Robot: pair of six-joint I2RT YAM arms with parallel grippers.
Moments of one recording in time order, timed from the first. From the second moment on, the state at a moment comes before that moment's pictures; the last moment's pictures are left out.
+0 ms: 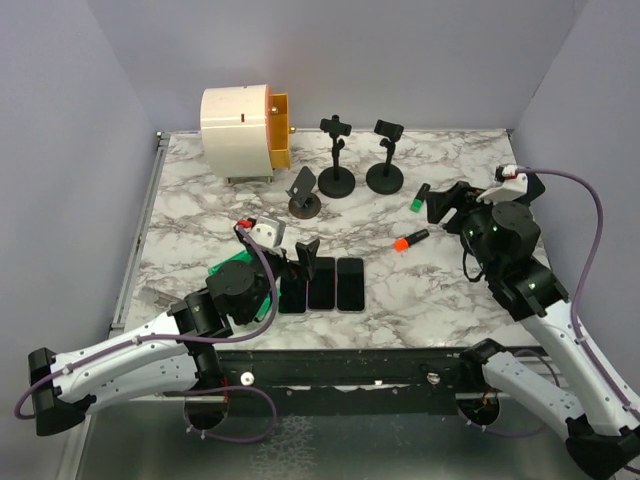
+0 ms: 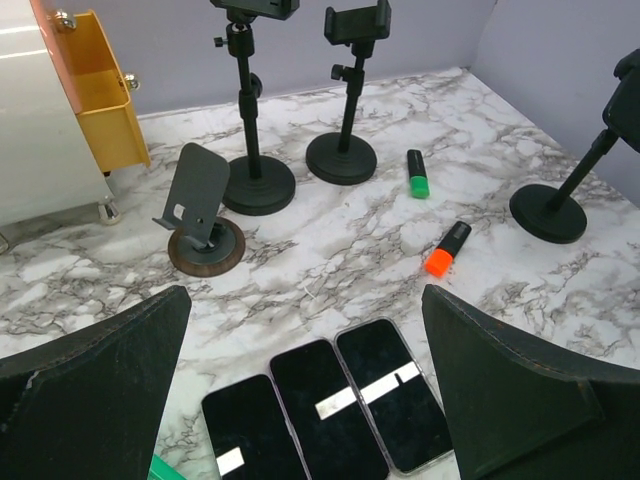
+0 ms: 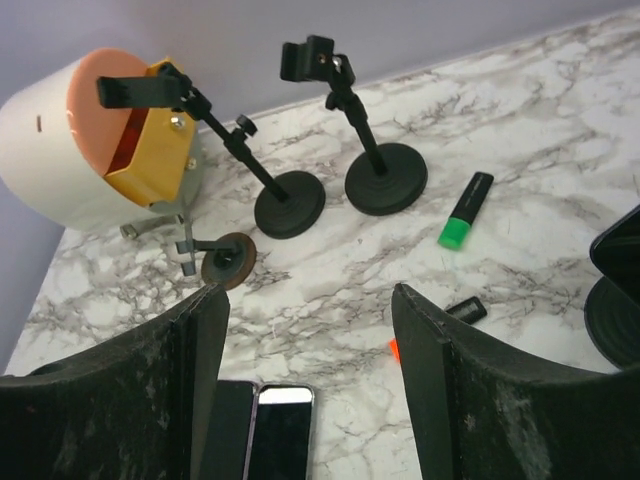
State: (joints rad) left arm -1.11 0.73 0.66 0.07 -0.66 -0.13; right arm 0.49 0.78 0.93 -0.27 0.36 0.41
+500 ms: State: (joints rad) left arm -1.11 0.78 0.66 0.09 -0.60 -0.13; right arm 0.32 0.58 0.76 -0.33 0.07 0.57
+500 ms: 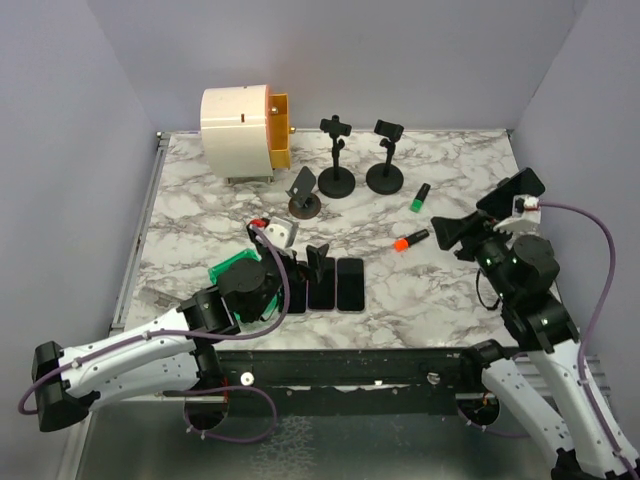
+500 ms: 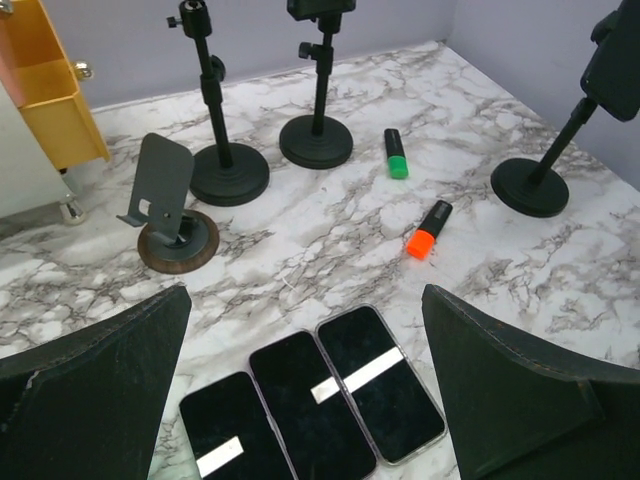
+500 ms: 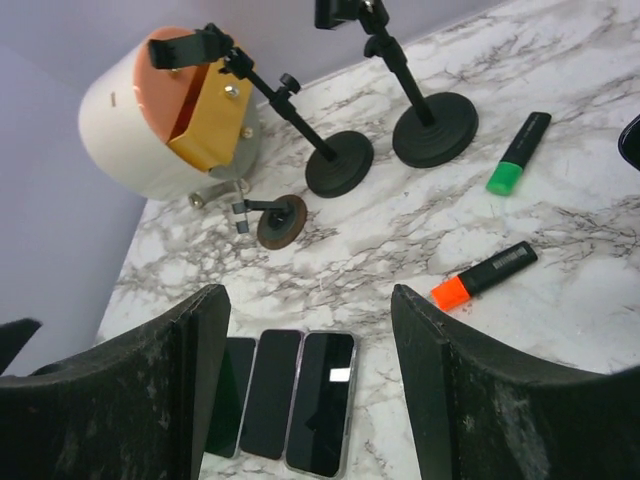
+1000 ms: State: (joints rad) left arm -1.02 1.33 1.05 0.26 -0.14 -0.25; right arm 0.32 0.19 0.91 -0.39 0.06 0.45
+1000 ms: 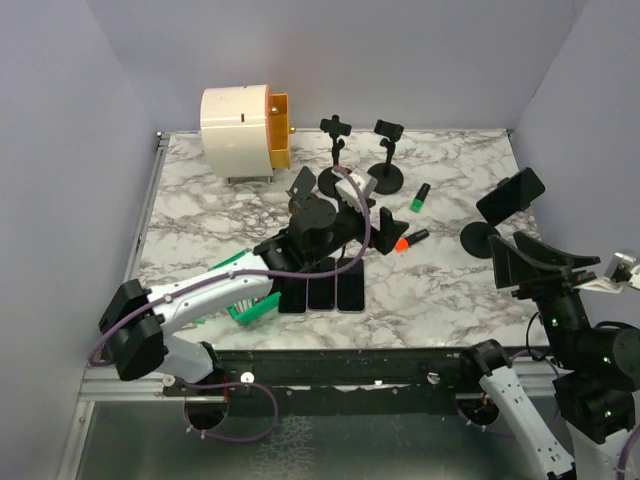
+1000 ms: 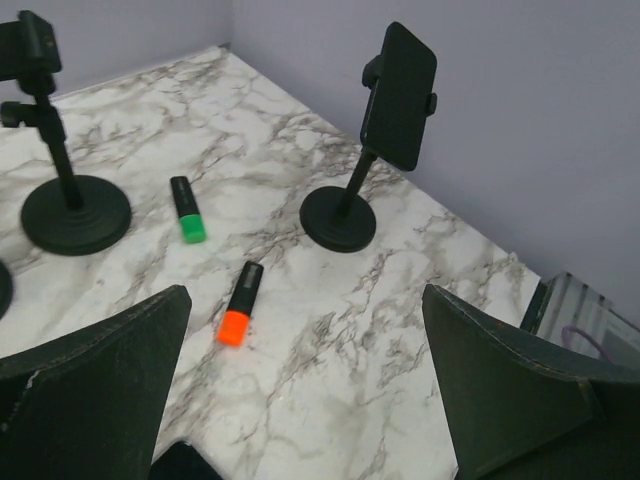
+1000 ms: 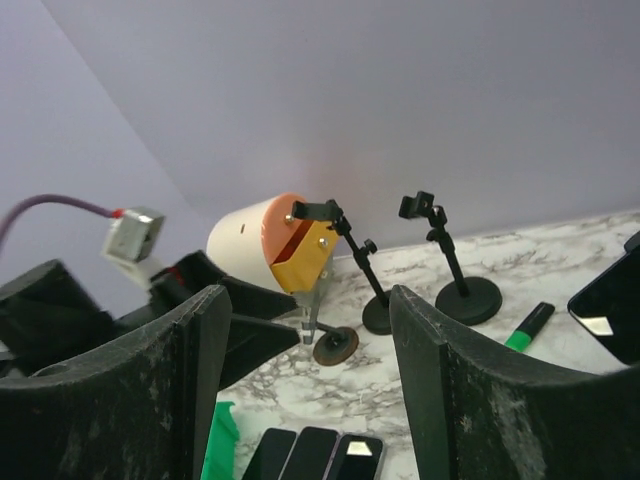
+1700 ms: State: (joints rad) left arm -0.89 2.10 1.73 0.42 0.51 -0.57; right arm 0.32 0.18 1.00 -0.52 0.06 0.34
